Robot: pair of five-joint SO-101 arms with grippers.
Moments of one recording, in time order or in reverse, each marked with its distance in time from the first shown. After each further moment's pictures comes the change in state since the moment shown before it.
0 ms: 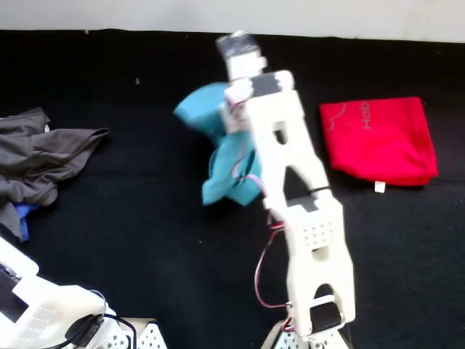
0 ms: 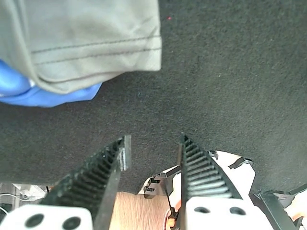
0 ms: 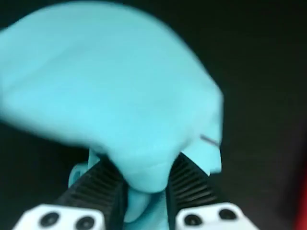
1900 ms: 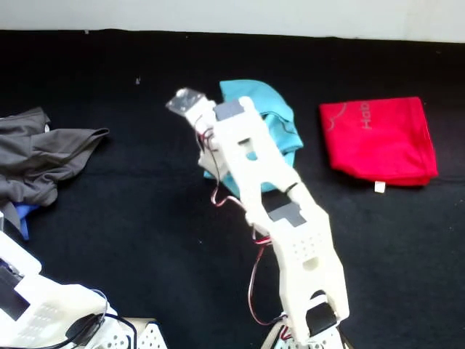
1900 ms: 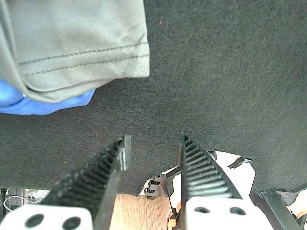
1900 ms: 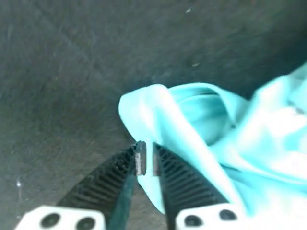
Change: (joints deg) left arm 1.5 0.0 0.0 0.0 0.0; right arm -11.3 -5.0 20.2 0.8 21.7
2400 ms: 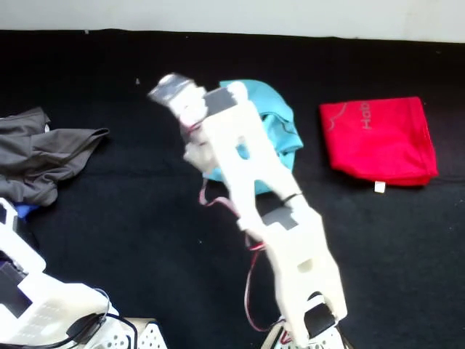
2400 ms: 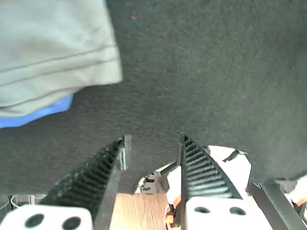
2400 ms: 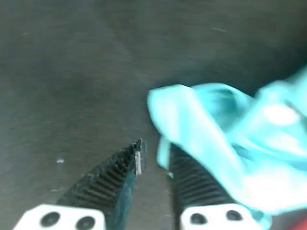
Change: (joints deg) left arm 3.7 0.0 3.6 0.0 0.0; right arm -6.8 3.0 -12.8 12.1 -1.8
